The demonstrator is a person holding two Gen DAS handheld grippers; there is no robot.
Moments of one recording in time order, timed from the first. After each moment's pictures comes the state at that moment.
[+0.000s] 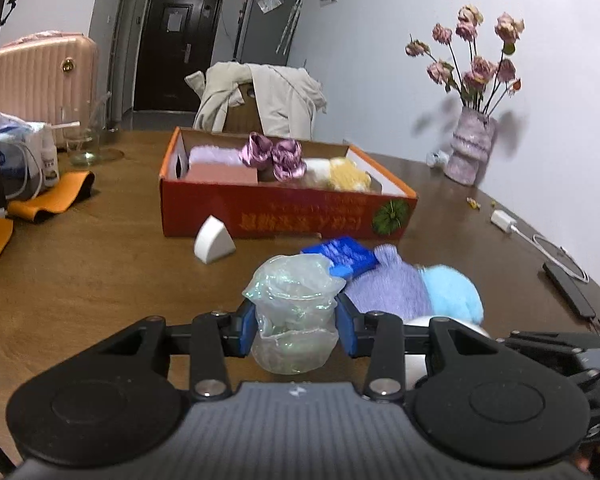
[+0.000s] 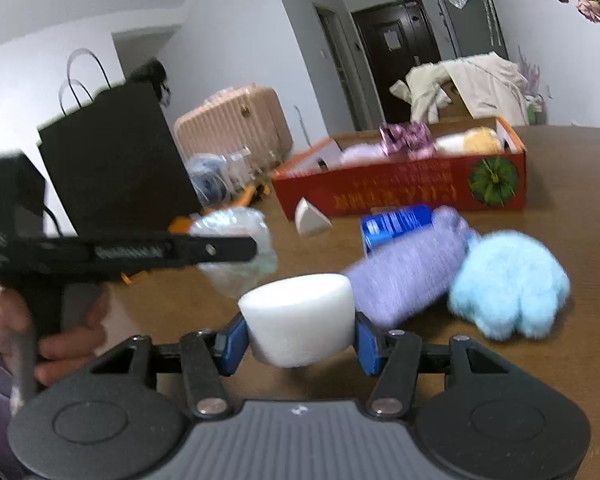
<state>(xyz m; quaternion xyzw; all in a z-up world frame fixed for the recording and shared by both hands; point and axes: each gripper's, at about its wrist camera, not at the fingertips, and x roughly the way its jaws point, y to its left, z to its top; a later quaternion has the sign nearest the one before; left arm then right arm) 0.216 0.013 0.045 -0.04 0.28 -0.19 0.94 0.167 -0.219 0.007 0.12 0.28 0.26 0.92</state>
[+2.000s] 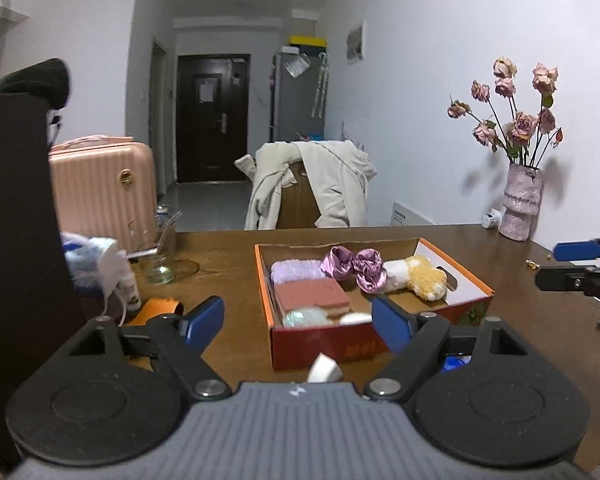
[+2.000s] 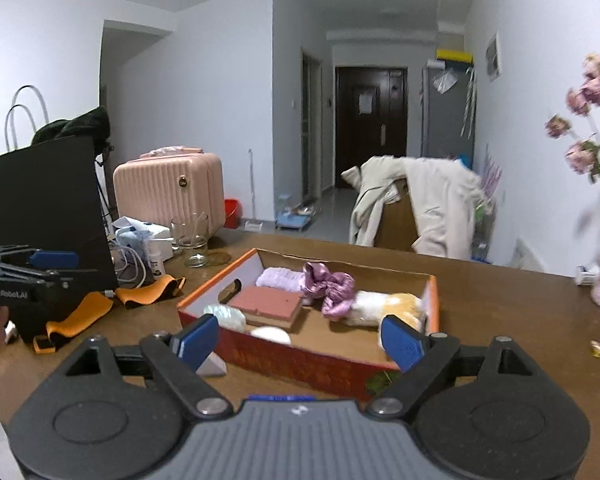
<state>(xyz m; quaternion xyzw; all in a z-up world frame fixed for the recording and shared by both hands) 0.243 0.064 0.121 0.01 0.19 -0.11 0.98 0.241 -0.241 0.127 -0.01 0.20 0.16 0.97</state>
